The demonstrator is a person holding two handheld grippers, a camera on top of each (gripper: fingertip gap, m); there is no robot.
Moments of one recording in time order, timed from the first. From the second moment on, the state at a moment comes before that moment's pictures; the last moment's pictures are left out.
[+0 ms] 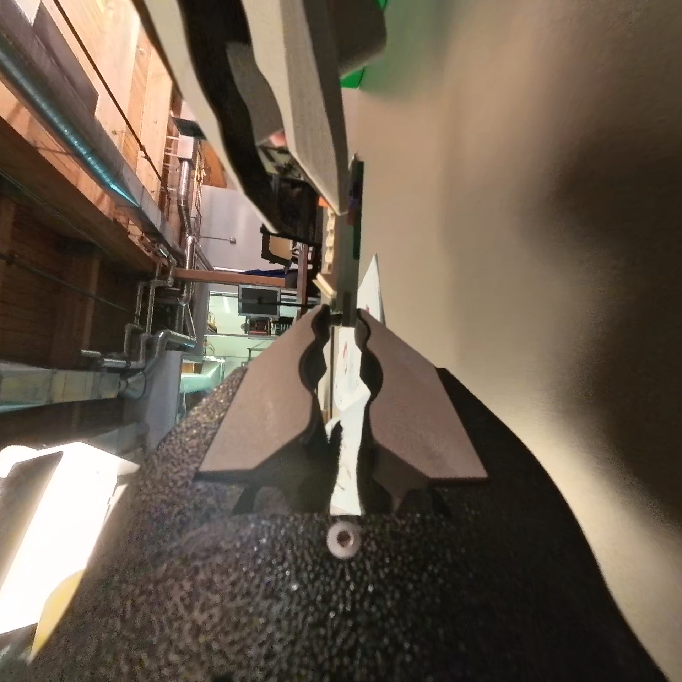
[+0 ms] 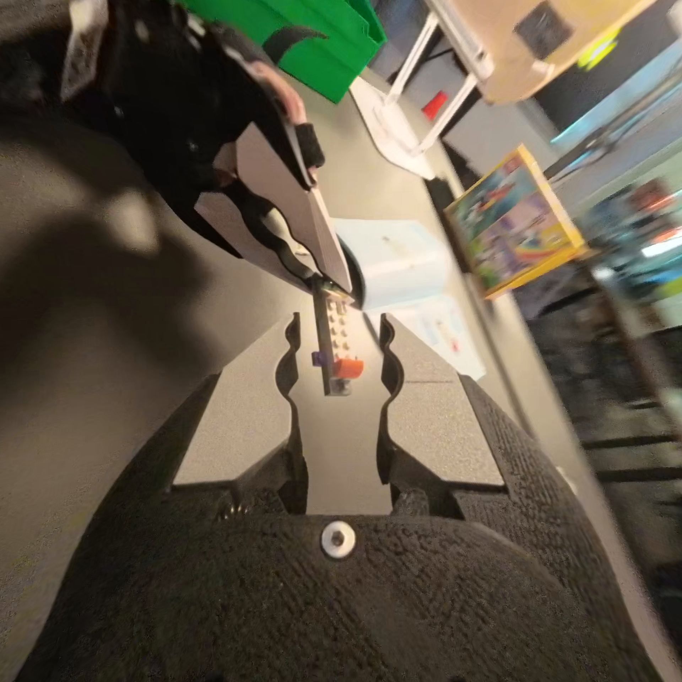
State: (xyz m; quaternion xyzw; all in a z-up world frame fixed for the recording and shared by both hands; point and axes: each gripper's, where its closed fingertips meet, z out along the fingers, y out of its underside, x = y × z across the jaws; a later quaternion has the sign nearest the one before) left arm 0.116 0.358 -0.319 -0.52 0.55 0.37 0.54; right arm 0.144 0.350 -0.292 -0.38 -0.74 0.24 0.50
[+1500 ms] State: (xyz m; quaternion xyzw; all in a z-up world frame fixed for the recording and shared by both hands) left arm 0.109 0.361 -0.324 -0.57 0.54 0.35 0.51; right arm 0.110 0.369 -0.326 -0.23 -0.75 -0.11 0.61
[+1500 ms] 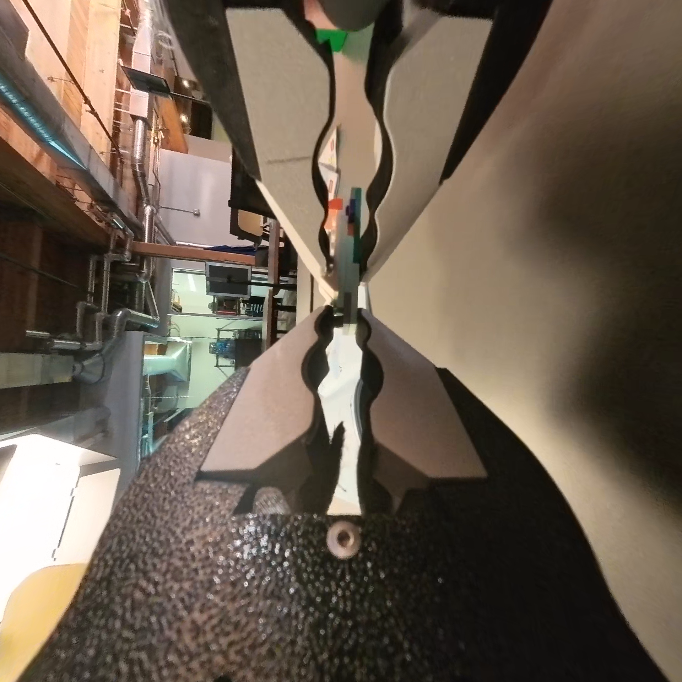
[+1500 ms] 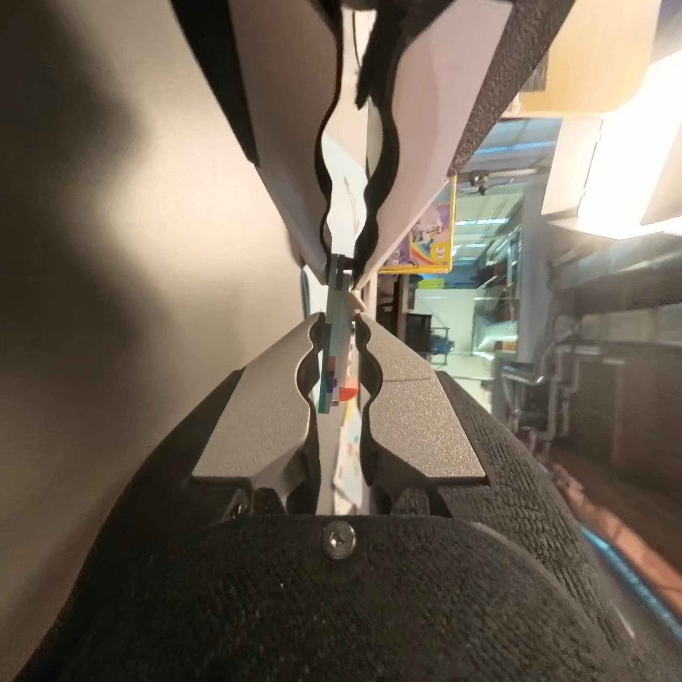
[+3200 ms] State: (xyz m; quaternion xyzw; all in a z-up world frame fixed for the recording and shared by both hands) left arm 0.118 0.346 -0.331 -0.62 0.53 0.18 0.55; right arm 0.111 0.352 -0.334 -0.31 -0.77 0.08 0.55
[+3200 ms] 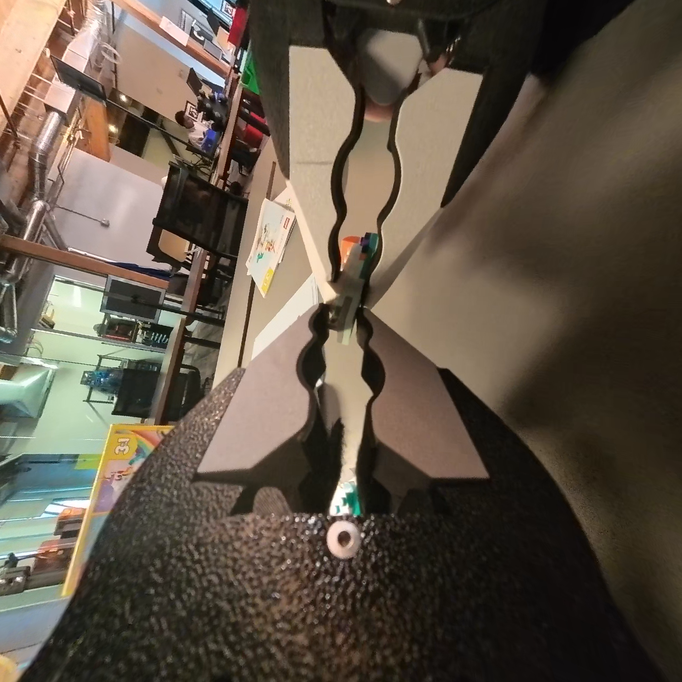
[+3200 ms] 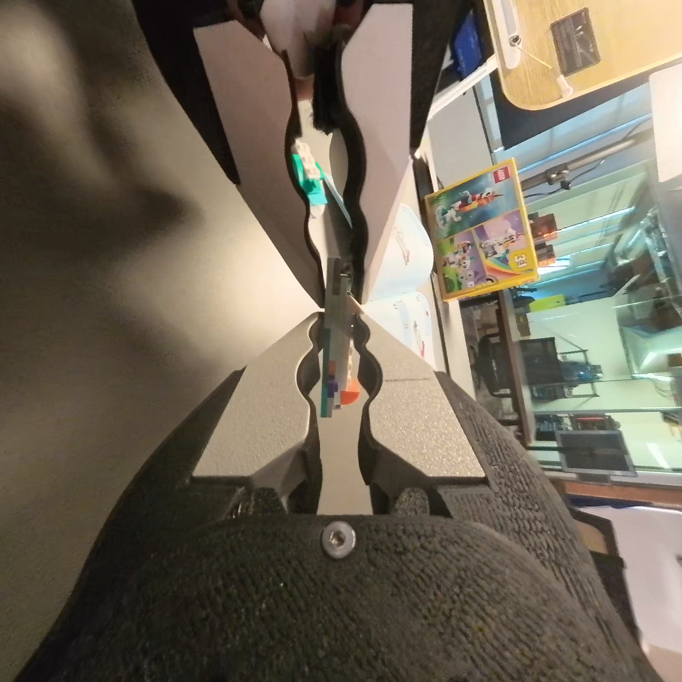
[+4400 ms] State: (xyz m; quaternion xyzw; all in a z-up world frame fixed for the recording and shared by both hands) left arm 0.094 0.342 -0.347 -0.82 0.27 -0.13 0.49; right arm 0.128 0.349 -0.299 -0.15 -0.70 0.01 0.70
